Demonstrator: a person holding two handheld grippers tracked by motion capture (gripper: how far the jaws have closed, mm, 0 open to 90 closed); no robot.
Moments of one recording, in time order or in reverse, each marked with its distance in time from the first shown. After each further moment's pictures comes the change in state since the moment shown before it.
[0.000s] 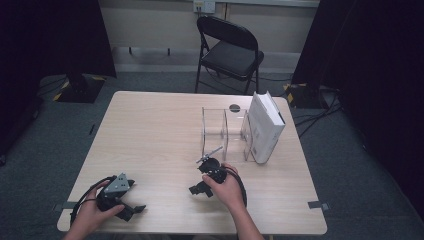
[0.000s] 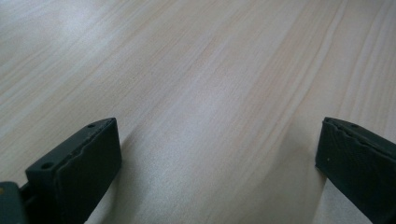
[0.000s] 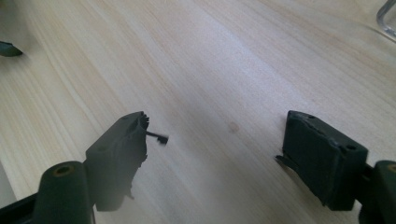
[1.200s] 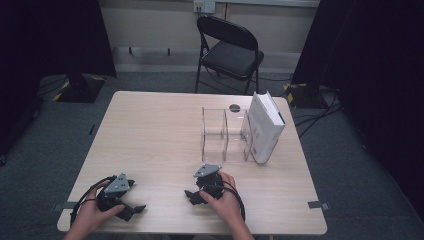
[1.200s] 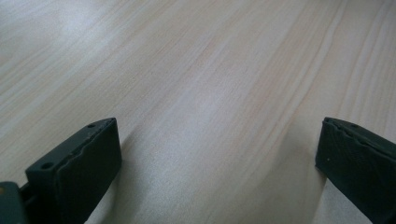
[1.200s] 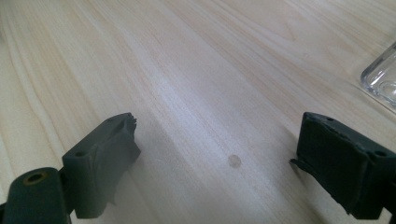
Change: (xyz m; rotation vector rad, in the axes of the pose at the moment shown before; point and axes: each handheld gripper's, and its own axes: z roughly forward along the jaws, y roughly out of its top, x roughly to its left) left arm 0.001 0.000 -0.001 0.009 0.000 0.011; right arm 0.016 -0.031 0.024 -0.307 -0.165 -0.223
